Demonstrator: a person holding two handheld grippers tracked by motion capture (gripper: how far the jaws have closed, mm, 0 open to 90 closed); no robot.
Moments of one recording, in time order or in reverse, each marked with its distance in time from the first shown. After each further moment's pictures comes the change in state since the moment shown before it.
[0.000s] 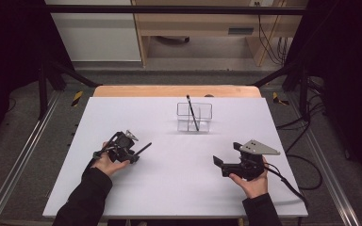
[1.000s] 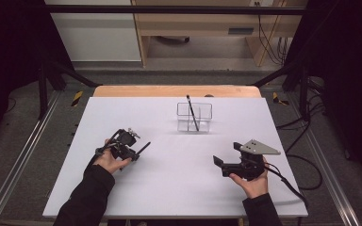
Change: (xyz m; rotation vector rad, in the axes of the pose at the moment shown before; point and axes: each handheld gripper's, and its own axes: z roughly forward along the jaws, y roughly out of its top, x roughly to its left) left arm 0.000 0.013 0.000 0.080 -0.009 -0.012; right arm 0.000 0.001 -0.001 -0.002 0.002 0.001
